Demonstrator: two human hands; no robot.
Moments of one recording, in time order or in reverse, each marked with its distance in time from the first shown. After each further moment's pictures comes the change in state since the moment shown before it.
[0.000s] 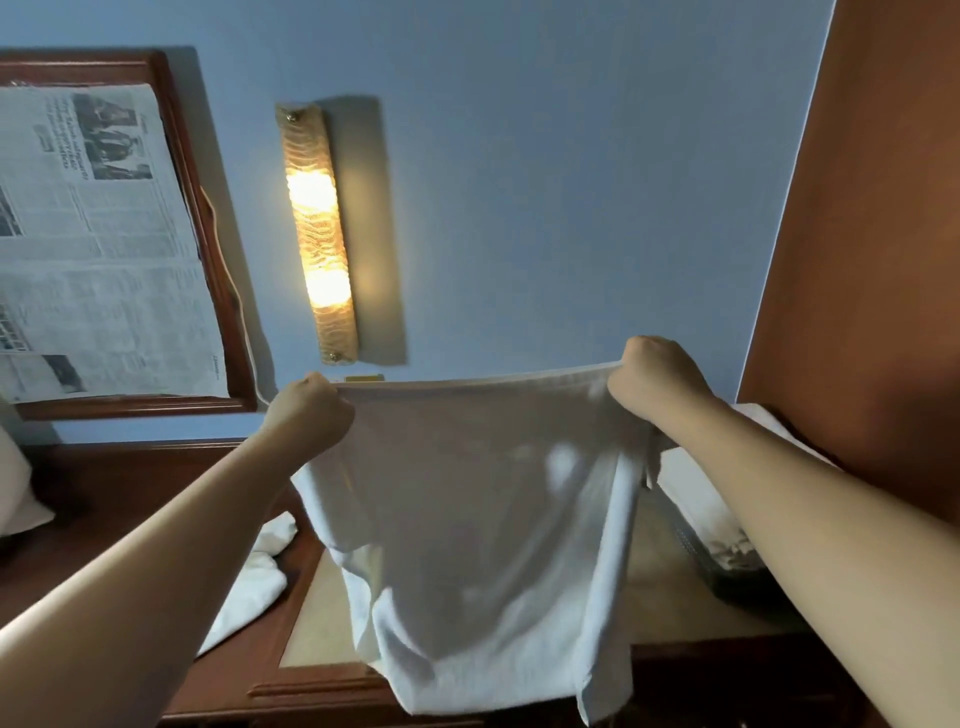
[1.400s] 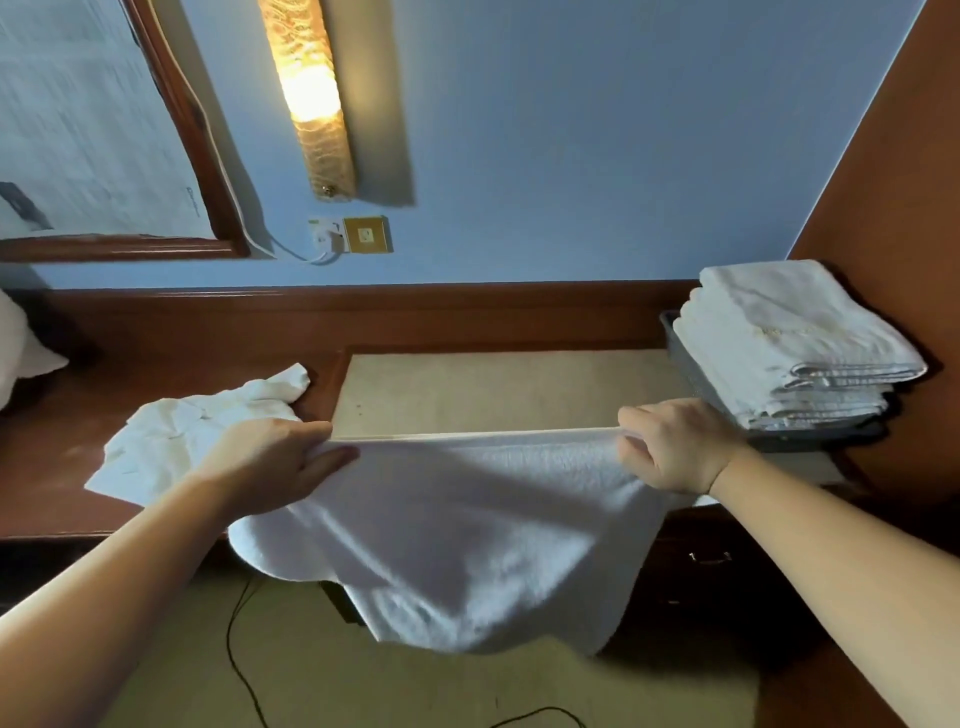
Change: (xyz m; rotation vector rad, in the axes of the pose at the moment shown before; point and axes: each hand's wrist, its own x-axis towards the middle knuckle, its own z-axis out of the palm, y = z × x) left_hand -0.086 -0.179 0.147 0.202 -0.046 0.674; right_hand -0.126 0.102 0.185 -0.080 -0.056 -0.763
